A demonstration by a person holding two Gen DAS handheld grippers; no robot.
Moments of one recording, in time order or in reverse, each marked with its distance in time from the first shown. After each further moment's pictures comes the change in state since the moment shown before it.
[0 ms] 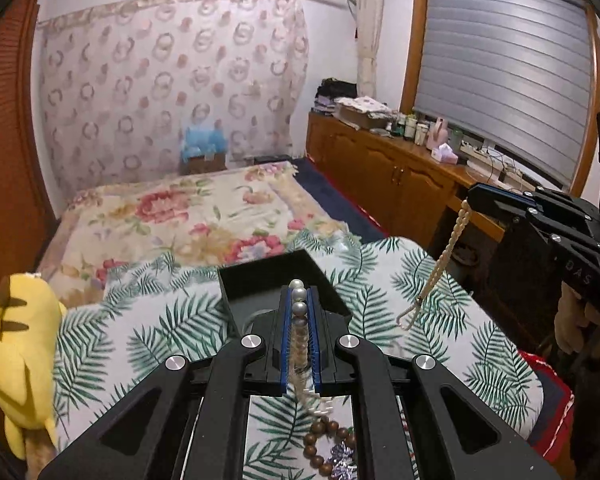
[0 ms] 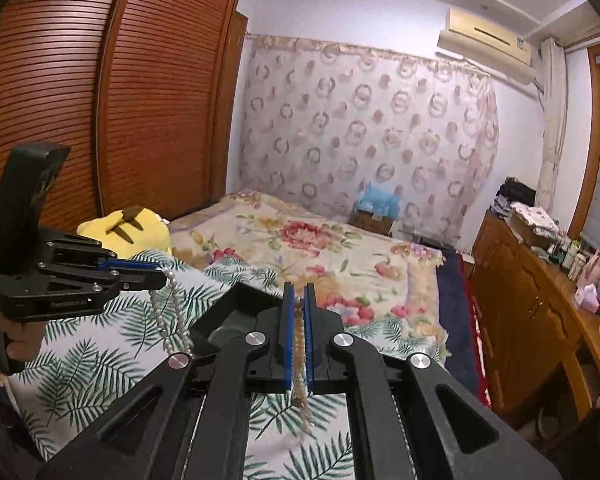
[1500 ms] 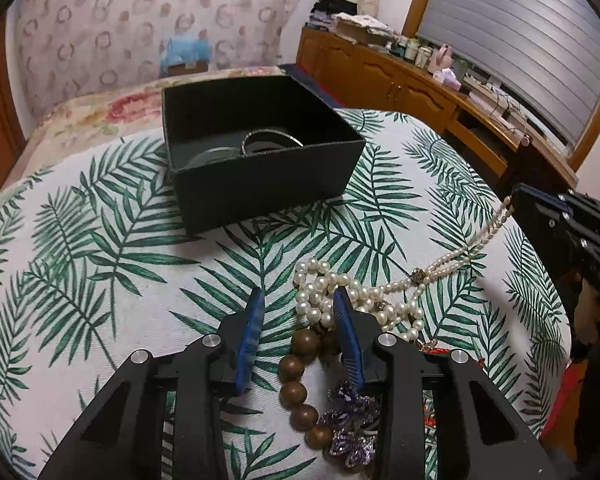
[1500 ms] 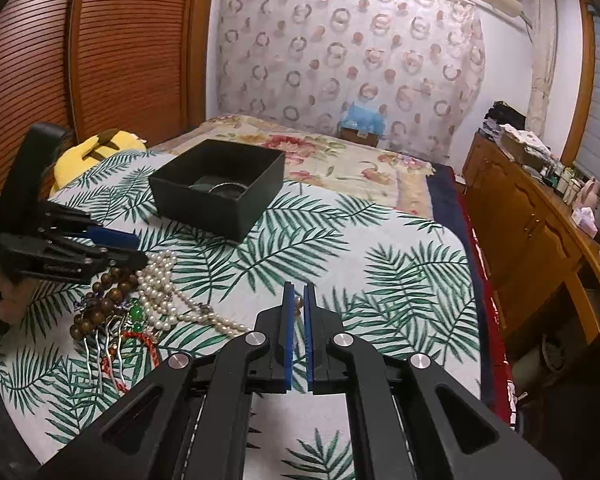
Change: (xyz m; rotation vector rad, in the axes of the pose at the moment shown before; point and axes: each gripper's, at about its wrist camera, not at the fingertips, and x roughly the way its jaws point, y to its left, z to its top) left arm 0.101 -0.007 -0.113 -0.065 0.311 -0.081; right arm 0.024 -0.012 -0.148 0.080 0.258 -0.024
